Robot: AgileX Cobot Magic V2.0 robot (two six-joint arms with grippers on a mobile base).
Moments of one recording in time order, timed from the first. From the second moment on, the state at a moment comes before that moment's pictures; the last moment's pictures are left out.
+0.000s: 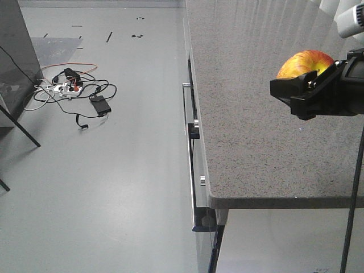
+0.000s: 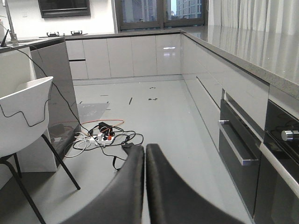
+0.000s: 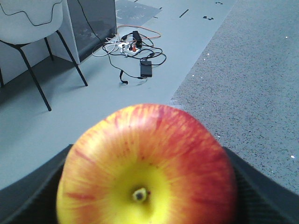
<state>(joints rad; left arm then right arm) 0.10 -0.01 0.02 -0.02 0.10 -0.01 0.13 1.13 -1.05 0.63 0.54 -0.68</state>
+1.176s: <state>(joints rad) 0.10 -0.01 0.02 -0.02 0.10 -0.01 0.13 1.12 -1.05 0.63 0.54 -0.68</state>
